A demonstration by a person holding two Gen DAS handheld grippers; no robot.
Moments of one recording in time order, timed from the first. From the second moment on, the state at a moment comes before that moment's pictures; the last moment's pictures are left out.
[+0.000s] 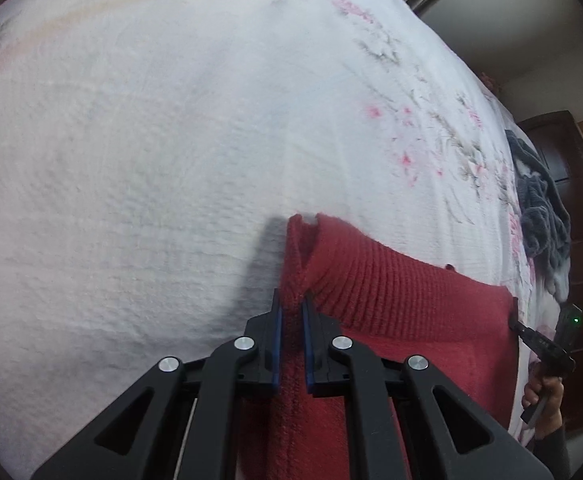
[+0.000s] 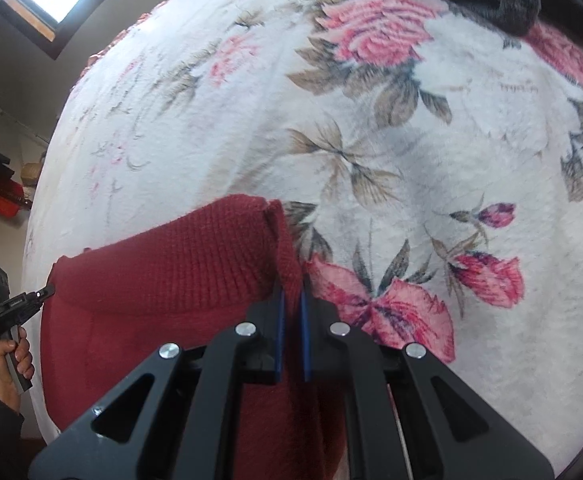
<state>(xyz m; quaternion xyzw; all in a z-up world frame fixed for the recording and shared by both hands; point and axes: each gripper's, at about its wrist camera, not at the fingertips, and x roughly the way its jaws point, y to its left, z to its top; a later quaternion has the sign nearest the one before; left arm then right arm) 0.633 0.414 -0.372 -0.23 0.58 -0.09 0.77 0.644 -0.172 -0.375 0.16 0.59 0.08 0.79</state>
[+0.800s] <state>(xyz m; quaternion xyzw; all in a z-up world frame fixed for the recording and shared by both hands) 0.600 0.387 -0.307 -0.21 0.51 -0.12 0.83 0.622 -0.183 -0.342 0.21 0.53 0.10 0.82</state>
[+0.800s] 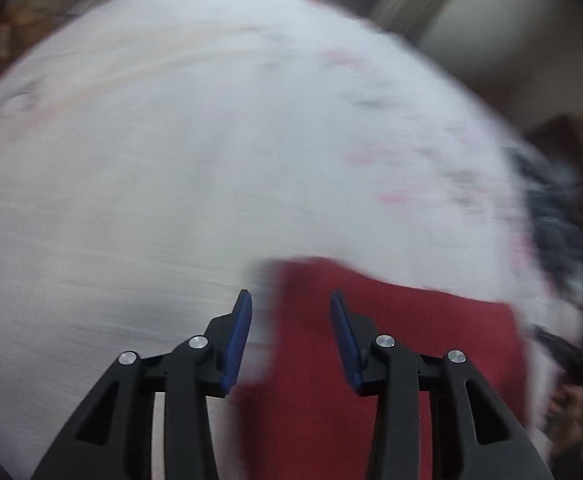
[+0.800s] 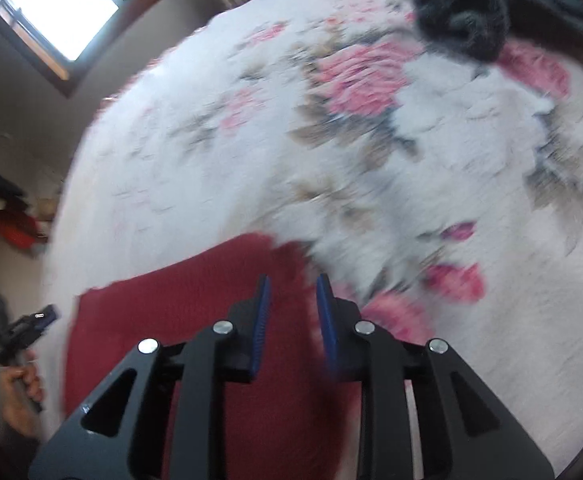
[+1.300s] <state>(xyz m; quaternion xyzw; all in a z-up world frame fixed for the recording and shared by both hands) 0.529 0.372 -0.332 -0.20 0.55 -0.20 0.78 0.536 -0.150 -0.357 0.23 0.56 0.22 0.76</state>
